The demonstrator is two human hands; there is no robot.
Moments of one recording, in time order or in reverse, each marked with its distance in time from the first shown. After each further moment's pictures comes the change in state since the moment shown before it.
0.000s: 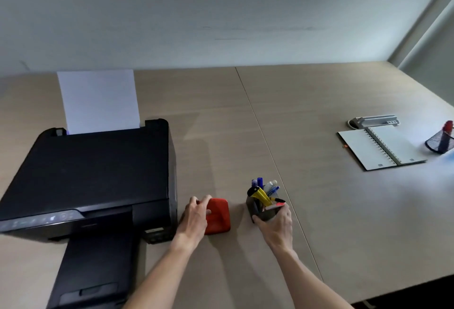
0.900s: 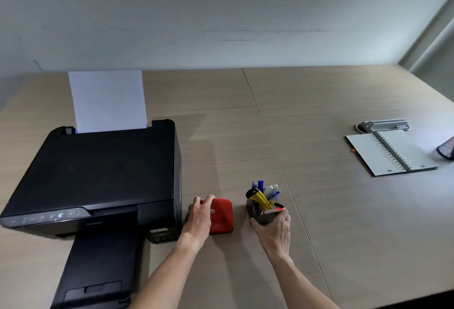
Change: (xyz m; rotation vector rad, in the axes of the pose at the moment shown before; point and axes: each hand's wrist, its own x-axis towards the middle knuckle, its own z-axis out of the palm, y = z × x) left_hand 0.003 -0.002 0.005 0.061 0.051 -0.005; right_hand -0.012 -0.012 0.017 -0.038 0.018 0.021
